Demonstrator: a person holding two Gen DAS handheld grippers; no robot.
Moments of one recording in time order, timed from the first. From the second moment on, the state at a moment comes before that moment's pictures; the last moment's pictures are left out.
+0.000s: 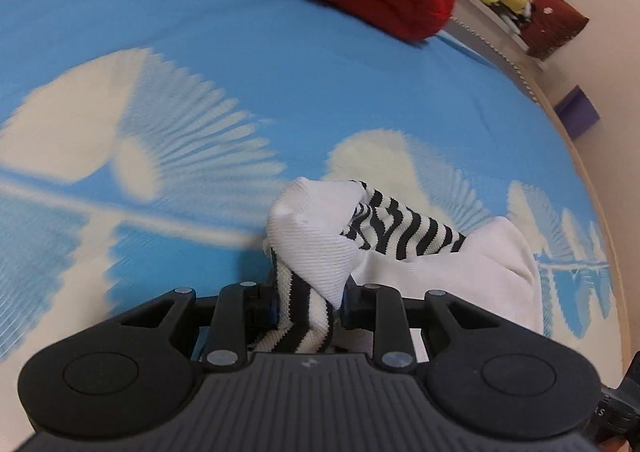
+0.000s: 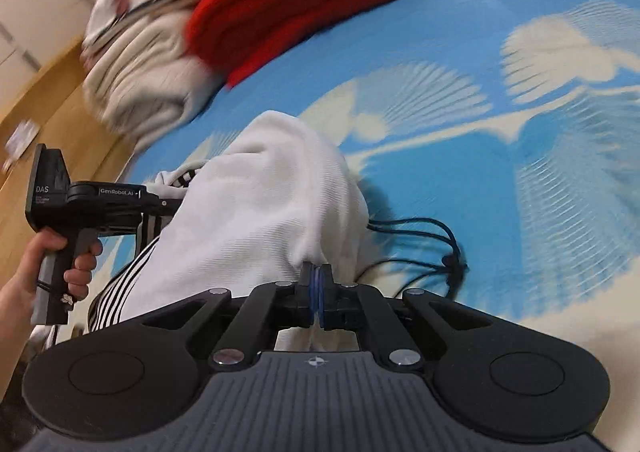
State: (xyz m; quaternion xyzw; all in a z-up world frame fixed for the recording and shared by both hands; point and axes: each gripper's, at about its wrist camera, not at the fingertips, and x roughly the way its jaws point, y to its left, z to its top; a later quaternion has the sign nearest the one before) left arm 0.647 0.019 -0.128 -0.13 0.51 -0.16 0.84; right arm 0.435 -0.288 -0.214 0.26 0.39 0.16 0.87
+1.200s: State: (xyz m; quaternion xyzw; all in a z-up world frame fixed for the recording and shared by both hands) left arm 0.296 -0.013 -0.054 0.04 0.32 0.00 0.95; right arm 0.213 -0.204 -0.140 0.19 0.28 -0.07 0.94
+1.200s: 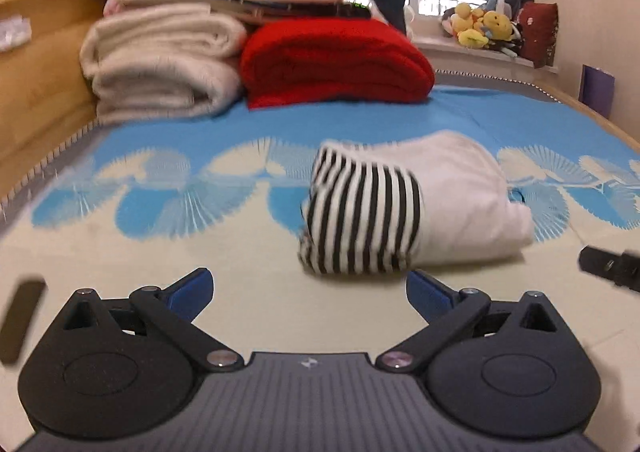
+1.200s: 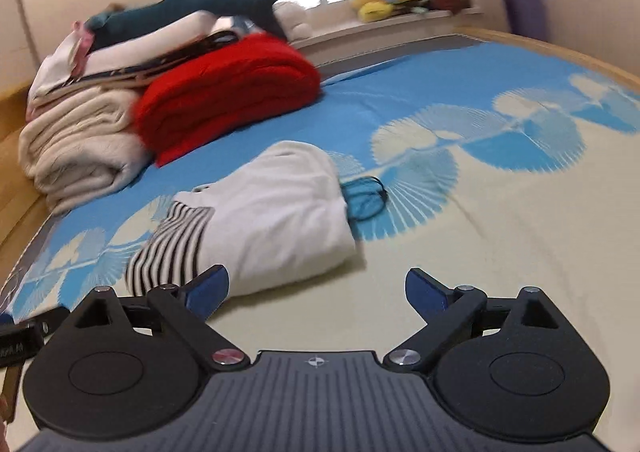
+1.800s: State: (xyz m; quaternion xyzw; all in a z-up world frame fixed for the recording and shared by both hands) left arm 0.337 -0.034 -0.104 0.06 0.35 -0.01 0.93; right arm 0.250 -0.174 -0.188 0.06 0.31 -0.04 0.95
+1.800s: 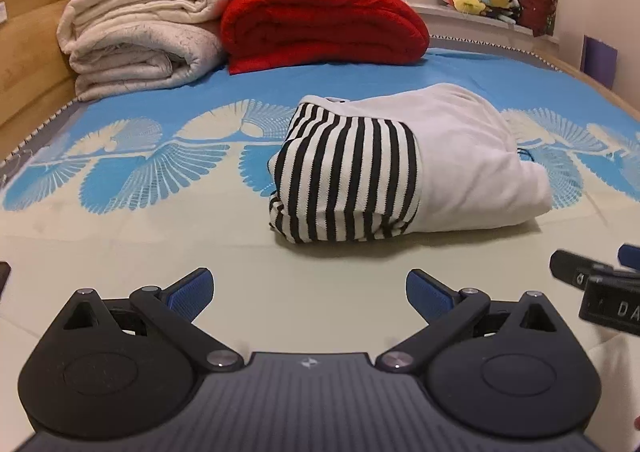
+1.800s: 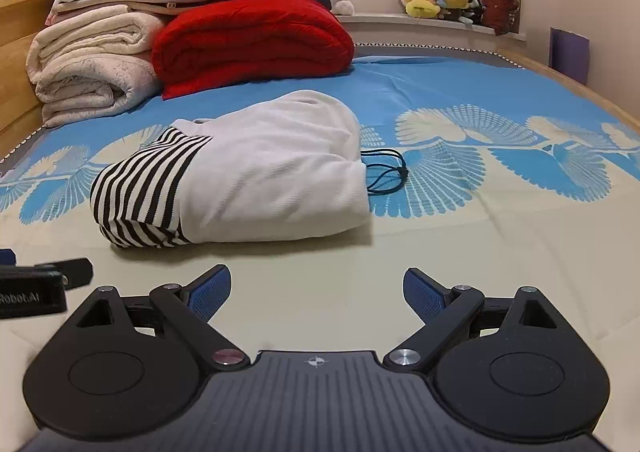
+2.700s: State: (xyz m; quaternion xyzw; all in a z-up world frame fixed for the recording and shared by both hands) left arm 0.334 -0.039 -0.108 0.07 0.35 -0.01 0.93; right arm 0.244 -0.169 -0.189 0.06 0.31 -0.04 0.95
